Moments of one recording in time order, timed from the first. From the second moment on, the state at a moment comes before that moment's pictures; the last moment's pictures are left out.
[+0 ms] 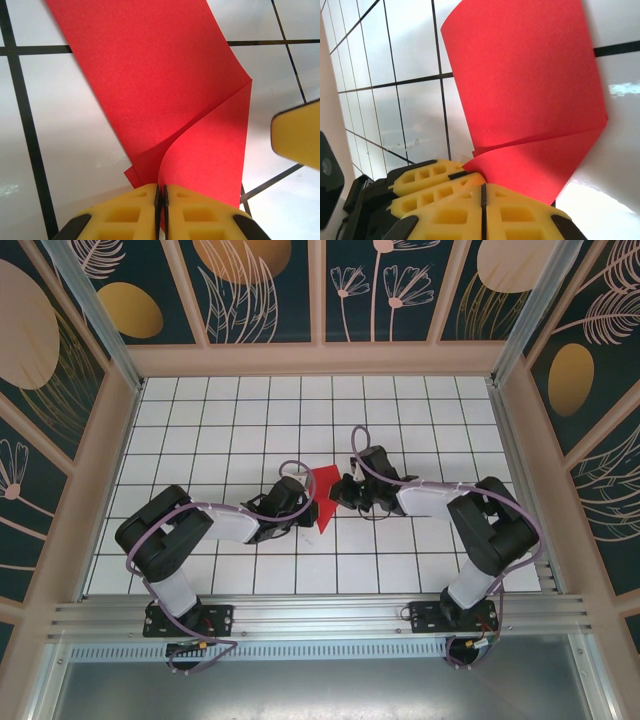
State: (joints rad) left arm -0.78 1.73 0.65 0.31 0.04 -0.67; right arm 0.61 1.67 0.78 0.06 -0.43 0.91
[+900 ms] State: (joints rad) left arm -0.78 1.73 0.65 0.30 0.04 -0.67; right arm 0.56 1.73 0.80 0.07 -0.44 0.88
